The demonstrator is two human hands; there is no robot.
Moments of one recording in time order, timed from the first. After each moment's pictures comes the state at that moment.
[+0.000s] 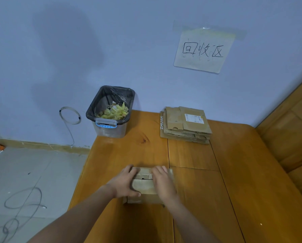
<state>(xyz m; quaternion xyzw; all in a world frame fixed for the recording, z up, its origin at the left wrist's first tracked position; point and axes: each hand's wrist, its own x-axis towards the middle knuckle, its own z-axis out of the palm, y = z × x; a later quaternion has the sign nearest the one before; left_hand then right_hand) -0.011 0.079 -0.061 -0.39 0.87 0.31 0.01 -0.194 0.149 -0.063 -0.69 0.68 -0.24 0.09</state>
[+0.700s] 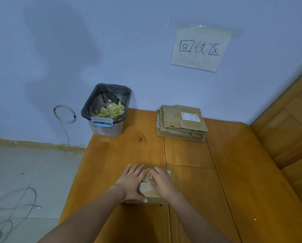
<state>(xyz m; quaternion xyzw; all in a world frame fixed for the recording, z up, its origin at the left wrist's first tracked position) -0.047 0.093 -0.068 -0.34 0.93 0.13 0.10 -0.210 0.149 -0.064 -0.71 0.67 -0.13 0.16</state>
